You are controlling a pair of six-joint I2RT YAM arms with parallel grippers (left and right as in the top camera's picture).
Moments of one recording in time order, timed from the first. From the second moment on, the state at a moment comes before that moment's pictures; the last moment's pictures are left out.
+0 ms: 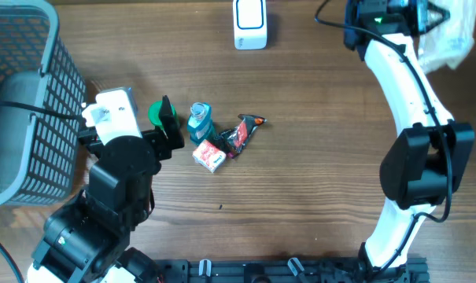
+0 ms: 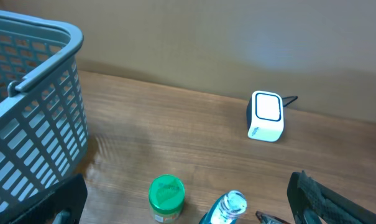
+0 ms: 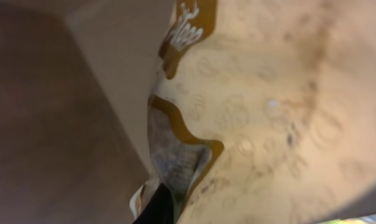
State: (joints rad) left arm -0.61 0.84 1.12 -0.73 -0.67 -0.42; right arm 0.10 2.05 1.82 -0.58 1.46 -0.30
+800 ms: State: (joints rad) left arm -0.61 0.84 1.12 -0.73 -0.67 -0.42; right arm -0.50 2.05 1.47 -1.08 0.58 0.58
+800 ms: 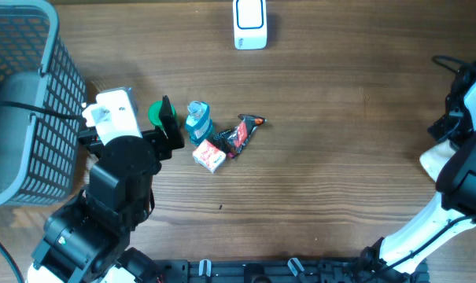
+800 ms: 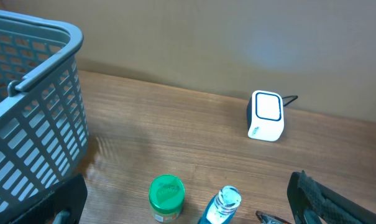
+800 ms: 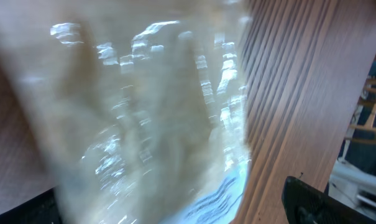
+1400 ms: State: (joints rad) left arm -0.61 0.84 1.12 -0.73 -0.67 -0.42; right arm -0.25 1.65 1.79 -1.14 -0.27 0.22
